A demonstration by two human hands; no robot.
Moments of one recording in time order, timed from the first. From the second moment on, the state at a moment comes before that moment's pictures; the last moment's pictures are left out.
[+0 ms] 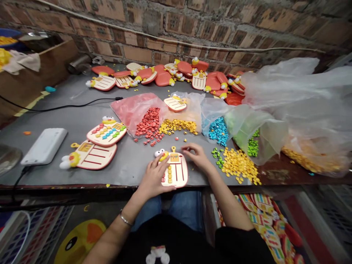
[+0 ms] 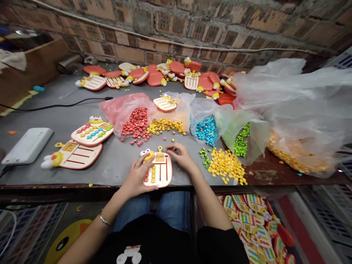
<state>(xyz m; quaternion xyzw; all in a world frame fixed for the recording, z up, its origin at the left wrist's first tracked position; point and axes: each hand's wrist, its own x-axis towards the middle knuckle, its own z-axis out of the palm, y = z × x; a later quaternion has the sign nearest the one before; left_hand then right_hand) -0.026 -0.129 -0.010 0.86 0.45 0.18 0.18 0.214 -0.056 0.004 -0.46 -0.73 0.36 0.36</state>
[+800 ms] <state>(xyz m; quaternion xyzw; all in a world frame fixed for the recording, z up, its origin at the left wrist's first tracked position) -0.026 -0.130 -0.014 0.84 0.46 0.22 0.19 0.303 -0.024 -0.017 -0.66 -0.60 0.09 0.44</state>
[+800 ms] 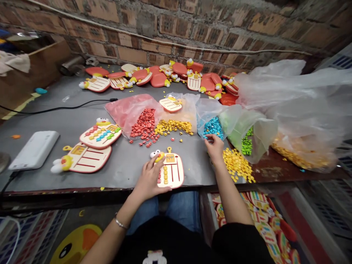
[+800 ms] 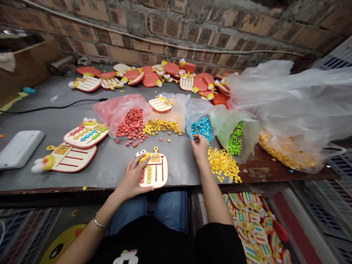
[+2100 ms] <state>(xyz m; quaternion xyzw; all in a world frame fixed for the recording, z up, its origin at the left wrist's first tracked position) -0.024 -0.131 -0.011 0.84 0.48 0.20 0.17 0.203 -0.093 -0.016 -0.39 -0.85 0.21 0.27</state>
